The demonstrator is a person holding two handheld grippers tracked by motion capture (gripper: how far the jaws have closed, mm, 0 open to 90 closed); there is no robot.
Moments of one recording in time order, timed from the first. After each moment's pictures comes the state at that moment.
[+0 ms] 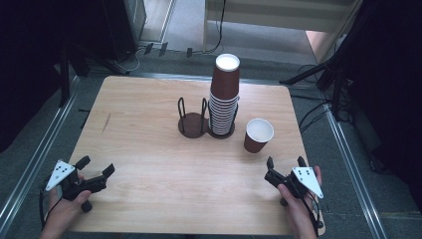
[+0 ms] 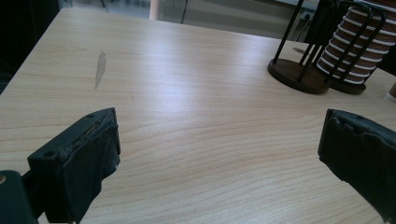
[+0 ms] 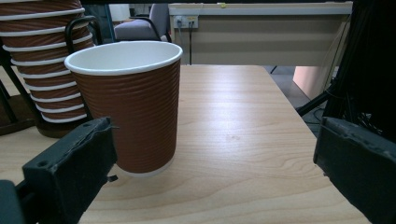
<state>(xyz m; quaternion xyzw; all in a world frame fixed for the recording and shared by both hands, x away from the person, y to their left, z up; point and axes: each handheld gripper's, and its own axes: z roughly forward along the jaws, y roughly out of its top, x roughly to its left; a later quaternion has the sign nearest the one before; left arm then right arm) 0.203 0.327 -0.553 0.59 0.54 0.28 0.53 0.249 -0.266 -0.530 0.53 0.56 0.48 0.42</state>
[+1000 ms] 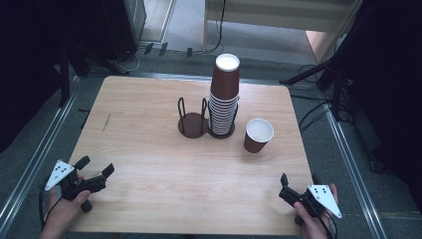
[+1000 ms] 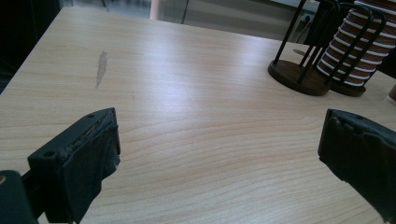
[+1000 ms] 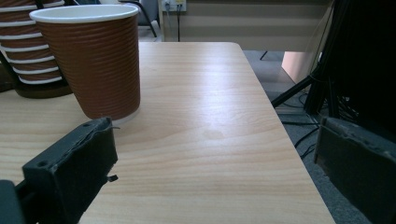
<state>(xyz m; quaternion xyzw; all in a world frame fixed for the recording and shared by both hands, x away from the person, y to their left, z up) 0.203 0.328 -0.553 0.59 0.54 0.28 0.53 0.208 -0.307 -0.543 0.54 0.57 0.45 0.42</state>
